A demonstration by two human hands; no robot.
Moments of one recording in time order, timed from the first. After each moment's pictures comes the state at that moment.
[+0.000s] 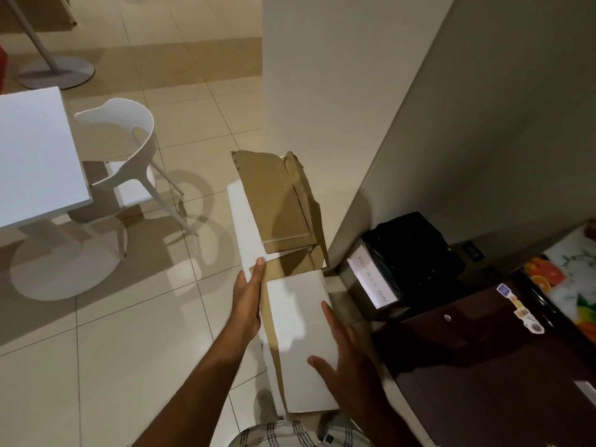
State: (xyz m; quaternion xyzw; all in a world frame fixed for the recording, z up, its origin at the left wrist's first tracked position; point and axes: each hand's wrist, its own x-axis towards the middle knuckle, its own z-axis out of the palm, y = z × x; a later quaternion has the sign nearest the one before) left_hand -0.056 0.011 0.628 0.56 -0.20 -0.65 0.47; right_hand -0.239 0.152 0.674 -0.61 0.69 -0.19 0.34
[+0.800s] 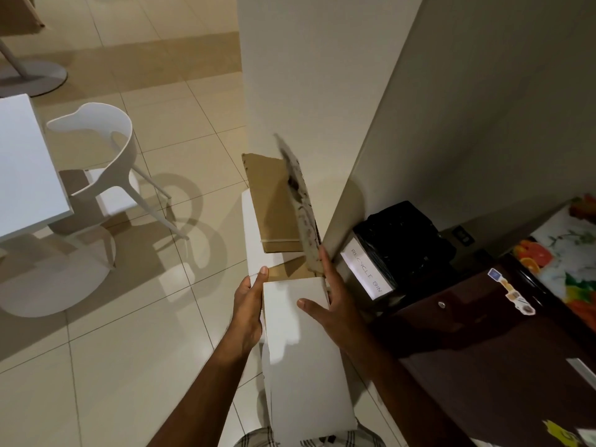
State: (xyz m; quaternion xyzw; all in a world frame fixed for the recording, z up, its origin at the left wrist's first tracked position) left_hand -0.070 0.016 0.621 0.53 -0.20 -0.70 0.44; right_hand -0.245 0.066 0.683 -0.54 0.62 -0.34 0.46
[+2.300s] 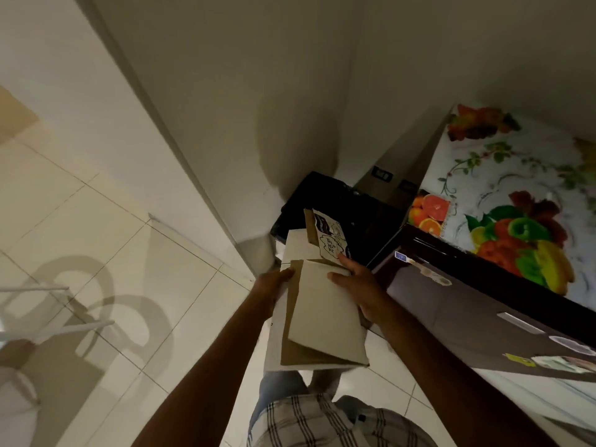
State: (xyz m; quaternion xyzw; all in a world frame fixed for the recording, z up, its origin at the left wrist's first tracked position) left_hand -0.384 -0.133 0.582 0.59 -0.37 -0.72 0.00; right_hand -0.549 0.010 0.603 -0.11 0.70 -0.46 0.53
